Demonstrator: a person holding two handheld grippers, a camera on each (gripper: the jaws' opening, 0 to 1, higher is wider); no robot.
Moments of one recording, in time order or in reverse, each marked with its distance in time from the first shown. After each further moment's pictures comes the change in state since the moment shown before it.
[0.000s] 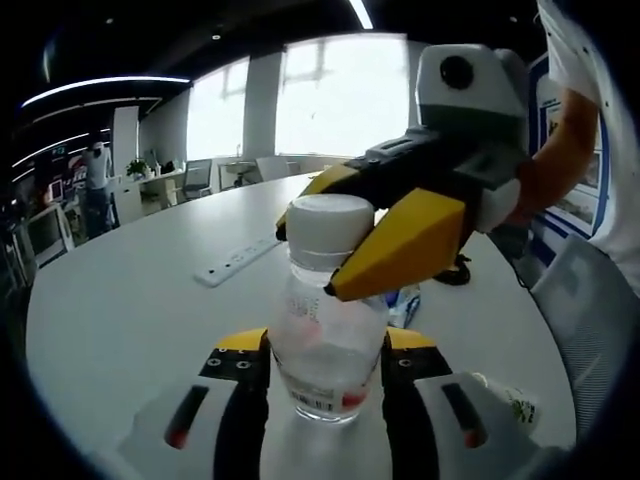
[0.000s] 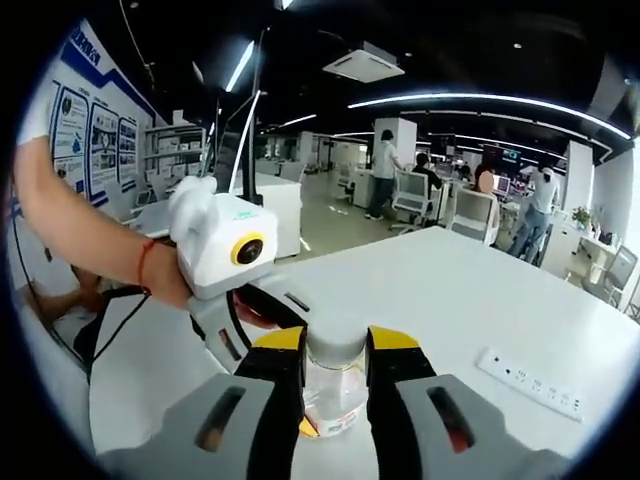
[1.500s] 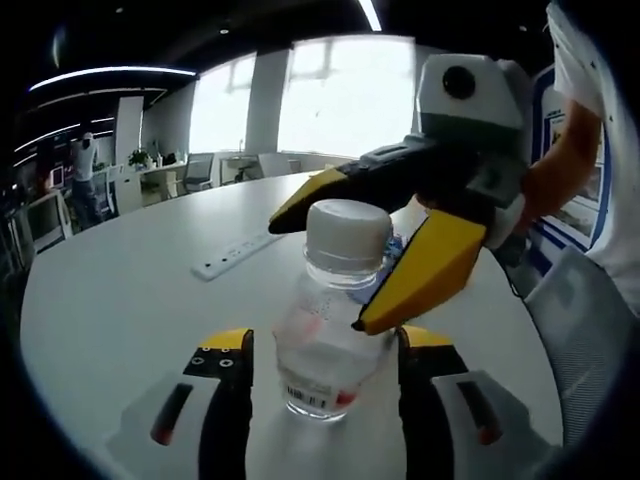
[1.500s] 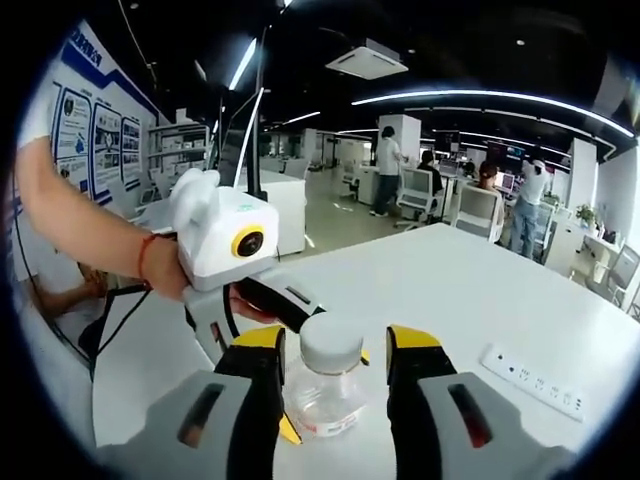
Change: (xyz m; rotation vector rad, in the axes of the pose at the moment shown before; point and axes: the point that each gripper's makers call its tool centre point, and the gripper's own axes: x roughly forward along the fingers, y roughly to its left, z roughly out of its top) left arm -0.004 -0.009 -0.003 -0.053 0.009 -0.008; right arm -0.002 0.003 -0.006 -0.004 0.015 0.015
